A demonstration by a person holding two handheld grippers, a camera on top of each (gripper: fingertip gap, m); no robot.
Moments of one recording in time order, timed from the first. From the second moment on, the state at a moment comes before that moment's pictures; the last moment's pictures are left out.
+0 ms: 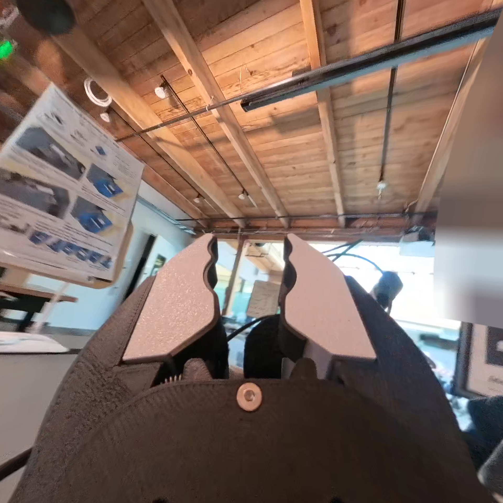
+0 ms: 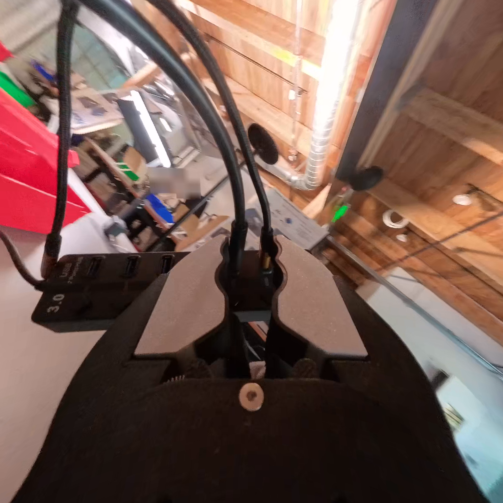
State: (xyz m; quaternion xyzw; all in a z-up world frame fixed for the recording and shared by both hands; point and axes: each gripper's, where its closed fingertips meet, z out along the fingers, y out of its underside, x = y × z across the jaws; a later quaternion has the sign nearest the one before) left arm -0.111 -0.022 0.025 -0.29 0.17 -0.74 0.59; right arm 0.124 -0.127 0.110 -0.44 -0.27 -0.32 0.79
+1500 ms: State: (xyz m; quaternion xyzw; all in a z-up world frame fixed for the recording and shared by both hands) left arm -0.029 -0.082 -0.022 -0.42 0.42 -0.68 0.43; right arm -0.023 -0.100 0.018 -0.42 -0.53 -0.07 0.73
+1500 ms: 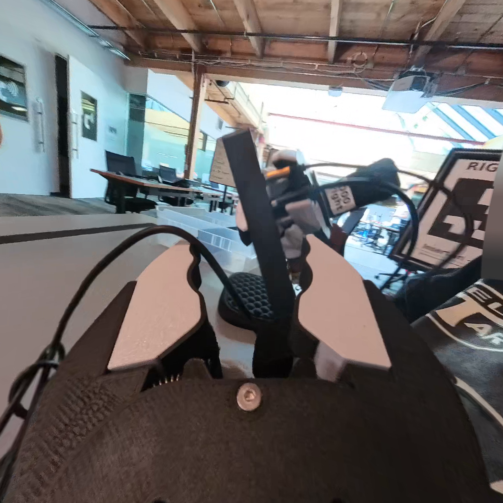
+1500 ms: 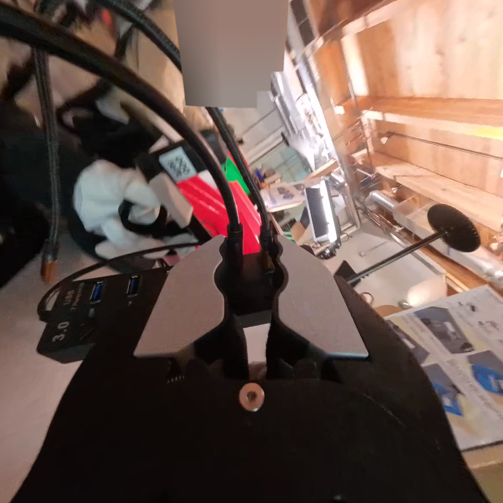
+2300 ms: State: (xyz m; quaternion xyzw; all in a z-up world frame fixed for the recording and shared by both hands) left arm -0.132 0.029 -0.003 -0.53 0.29 -0.50 0.62; right arm 0.056 -0.081 0.041 -0.36 -0.43 -0.38 0.73
